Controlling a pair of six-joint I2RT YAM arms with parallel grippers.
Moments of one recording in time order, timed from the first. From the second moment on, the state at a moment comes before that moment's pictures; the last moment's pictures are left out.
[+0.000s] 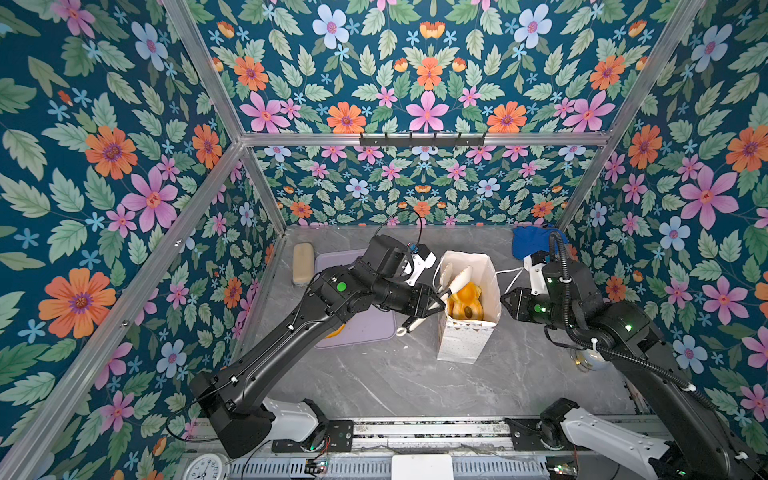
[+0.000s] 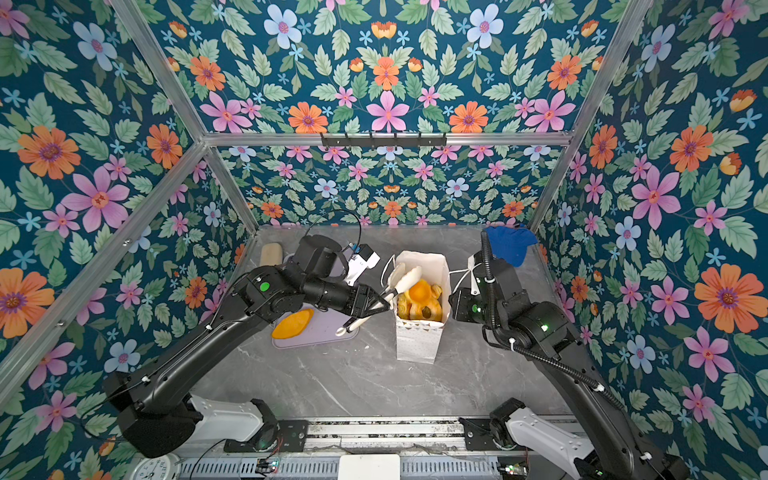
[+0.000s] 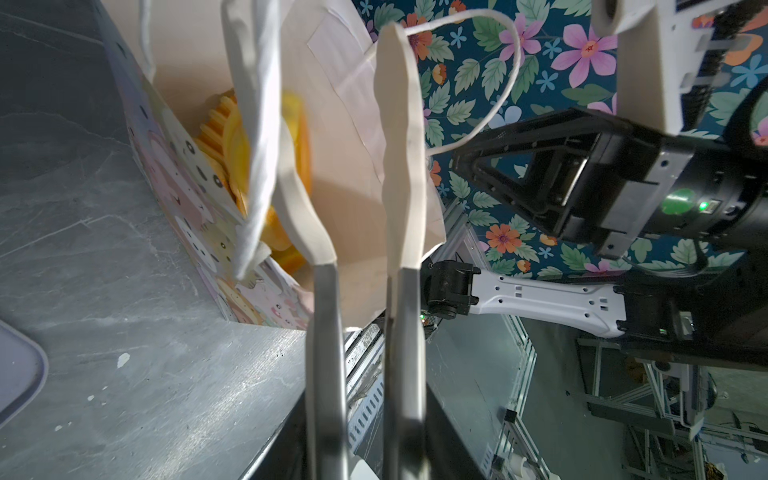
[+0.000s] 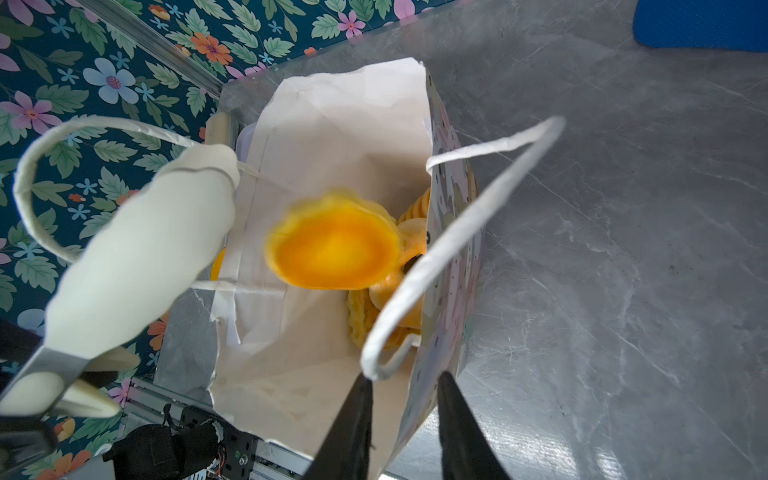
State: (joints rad) left arm -0.84 1.35 1.54 -0.92 0.51 -0.49; right arm 0.53 0.97 1.31 -1.07 0.00 0.60
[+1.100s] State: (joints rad) left arm -0.67 1.34 1.74 -0.96 -0.08 -0.40; right arm 0.53 0.95 1.31 -1.08 0.00 0.60
